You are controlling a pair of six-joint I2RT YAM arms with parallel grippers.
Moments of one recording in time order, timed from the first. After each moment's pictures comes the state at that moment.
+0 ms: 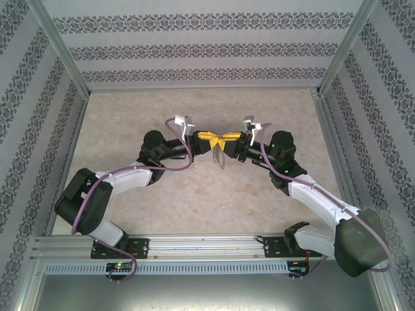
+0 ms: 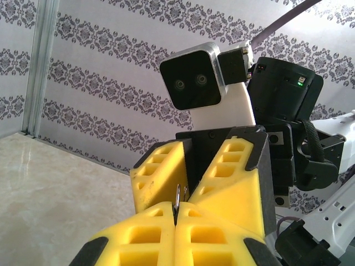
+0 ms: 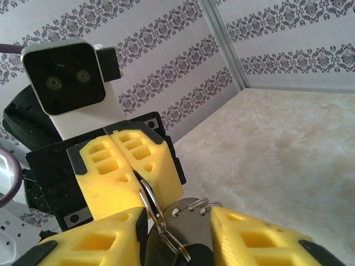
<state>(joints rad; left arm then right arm) -0.53 1.55 0.76 1.03 0.79 -0.48 0.41 1.15 0.63 0.51 -0.73 0.50</state>
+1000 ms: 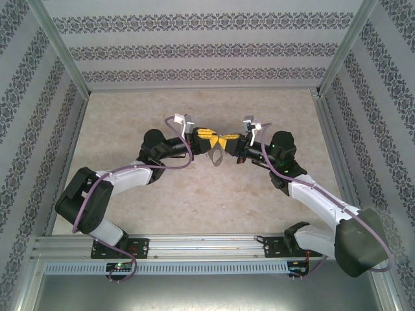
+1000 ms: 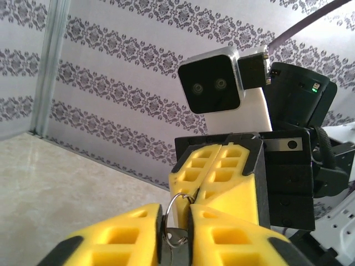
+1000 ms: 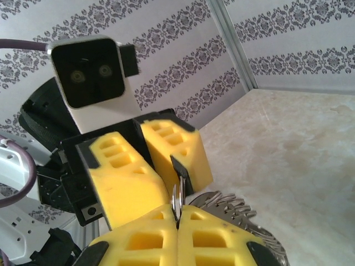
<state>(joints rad) -0.52 1.55 0.77 1.01 0.77 -0.48 0.41 1.15 0.63 0.52 -0.75 0.51</state>
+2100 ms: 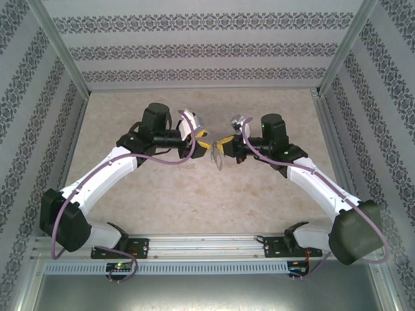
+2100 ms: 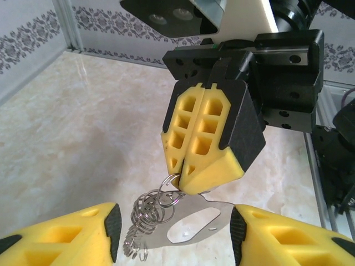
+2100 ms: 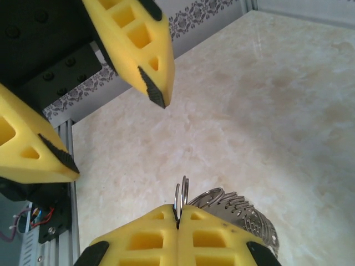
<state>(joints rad) -0.49 1.39 1.19 -0.31 0.73 0.32 0.39 1.25 0.90 -0.13 -0.83 0.05</state>
